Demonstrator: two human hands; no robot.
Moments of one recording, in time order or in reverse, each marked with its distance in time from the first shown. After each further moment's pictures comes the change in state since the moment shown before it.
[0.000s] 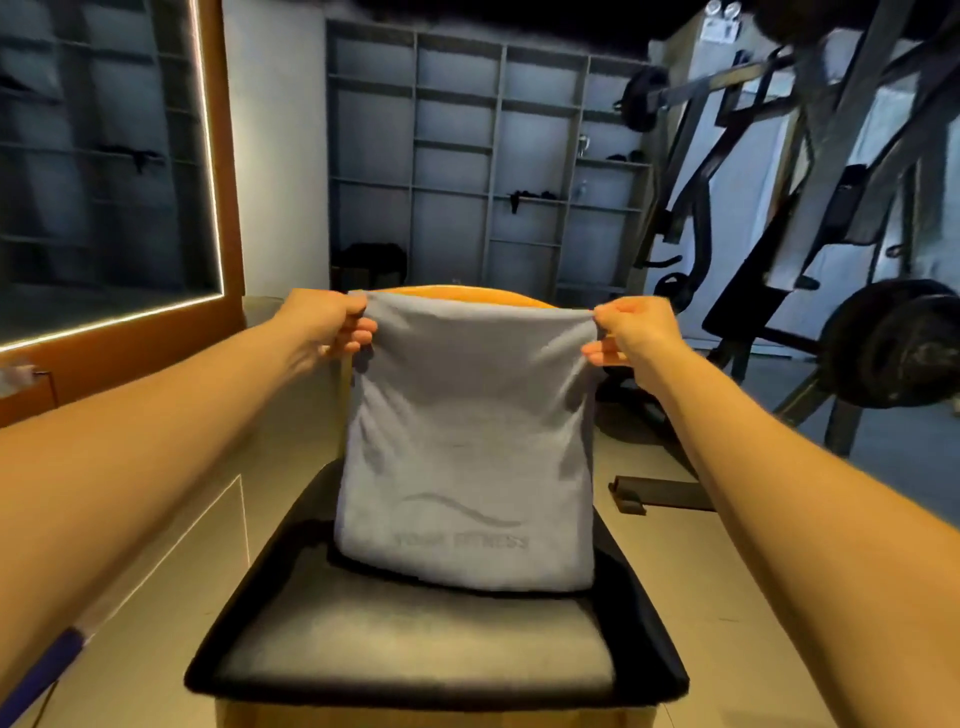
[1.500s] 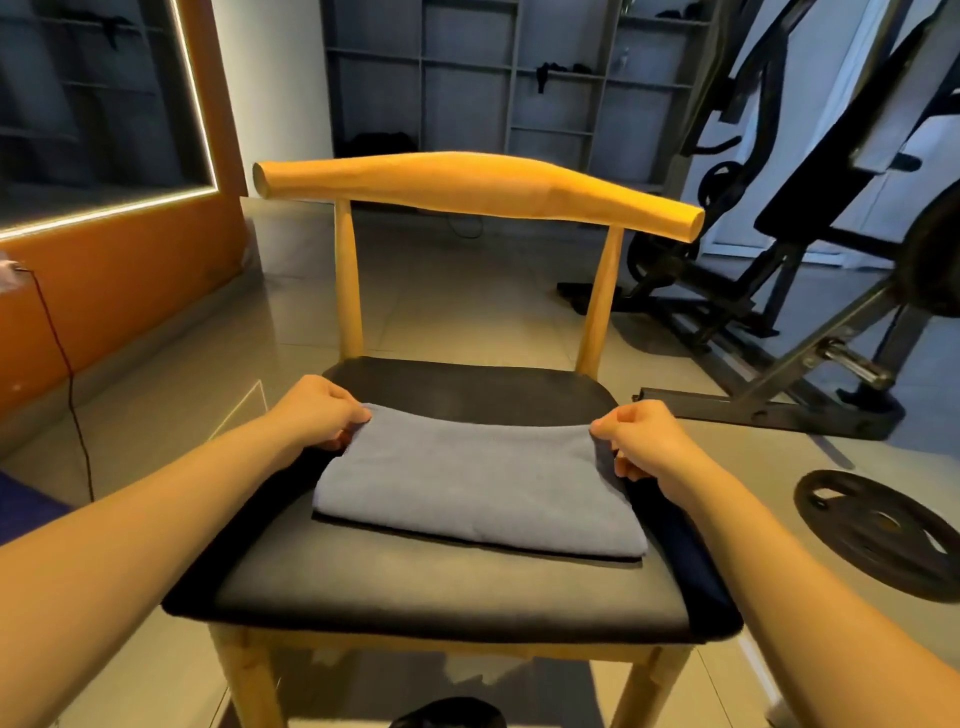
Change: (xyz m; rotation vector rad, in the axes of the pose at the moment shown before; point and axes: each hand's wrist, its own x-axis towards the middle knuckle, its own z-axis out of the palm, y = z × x) left_hand -0.003 -0.210 -0.004 0.554 -0.139 -0.253; right_hand -0.055 0.207 0.014 -0.433 -0.277 0.319
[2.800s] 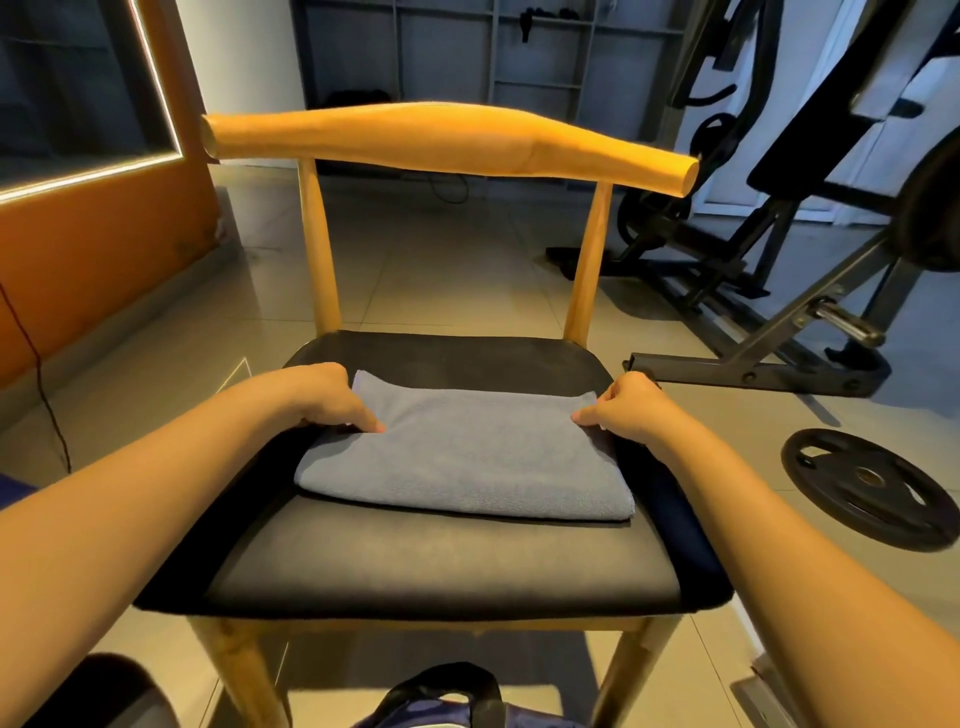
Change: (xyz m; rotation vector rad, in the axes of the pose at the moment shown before) left_hand 0.013 0.025 0.013 0.661 -0.269 -0.097; right_hand 0.012 -0.002 -0.001 -0.309 -0.030 0.089
